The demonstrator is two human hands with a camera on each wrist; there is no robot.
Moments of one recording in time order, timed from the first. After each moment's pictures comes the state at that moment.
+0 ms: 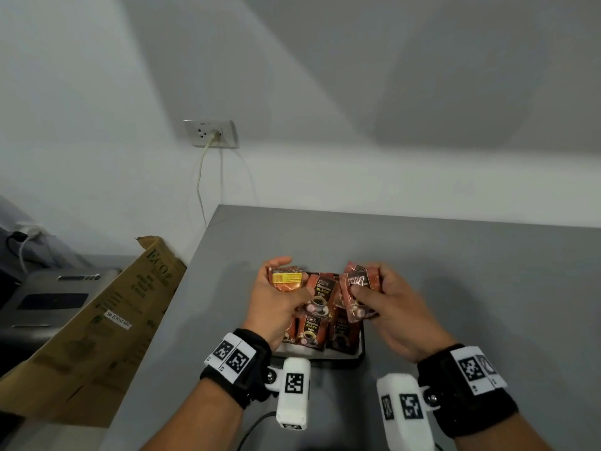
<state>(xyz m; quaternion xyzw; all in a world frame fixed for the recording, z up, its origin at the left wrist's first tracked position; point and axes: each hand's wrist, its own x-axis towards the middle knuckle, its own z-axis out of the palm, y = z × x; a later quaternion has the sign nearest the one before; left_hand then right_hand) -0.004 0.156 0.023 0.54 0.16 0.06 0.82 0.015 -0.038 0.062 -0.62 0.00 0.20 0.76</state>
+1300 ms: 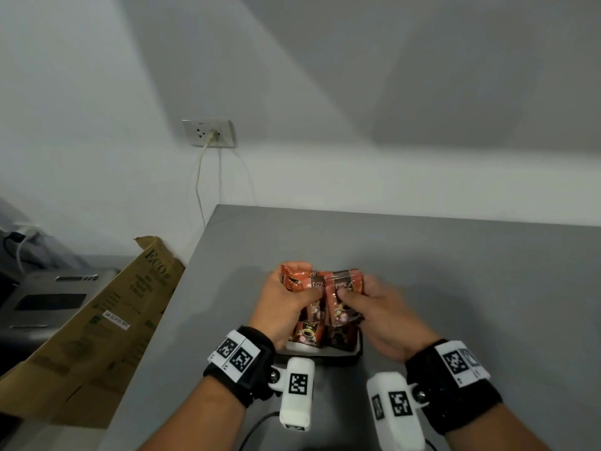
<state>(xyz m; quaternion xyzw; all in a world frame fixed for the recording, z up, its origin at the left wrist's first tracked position) -0.007 0.144 0.035 0.59 0.16 0.01 0.79 0.010 -0.025 0.050 -0.62 -0.03 0.24 0.74</state>
